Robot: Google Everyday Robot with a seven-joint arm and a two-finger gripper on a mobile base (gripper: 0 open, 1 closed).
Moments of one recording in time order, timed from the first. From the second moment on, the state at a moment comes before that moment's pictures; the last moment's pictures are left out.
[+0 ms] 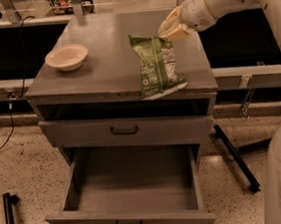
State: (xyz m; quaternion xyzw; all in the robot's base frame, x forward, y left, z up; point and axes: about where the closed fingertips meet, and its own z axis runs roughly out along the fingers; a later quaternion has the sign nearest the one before) arm 0.731 -0.115 0.938 -0.66 0.59 0.10 0.45
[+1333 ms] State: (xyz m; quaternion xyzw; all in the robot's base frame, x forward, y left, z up) arm 0.758 -0.097 0.882 -0.65 0.61 0.10 0.44
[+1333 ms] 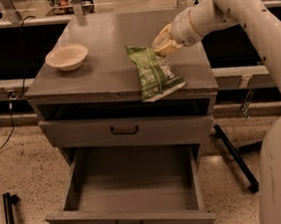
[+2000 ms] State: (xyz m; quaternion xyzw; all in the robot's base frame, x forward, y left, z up) arm 0.764 -0.088 0.852 -0.64 0.63 0.11 0.42
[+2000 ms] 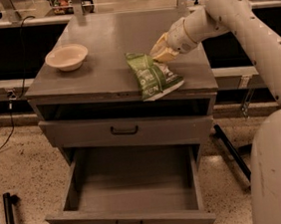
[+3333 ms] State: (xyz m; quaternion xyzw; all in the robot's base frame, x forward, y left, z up) arm 0.762 -0.100 0.859 -0.64 0.65 0.11 0.41
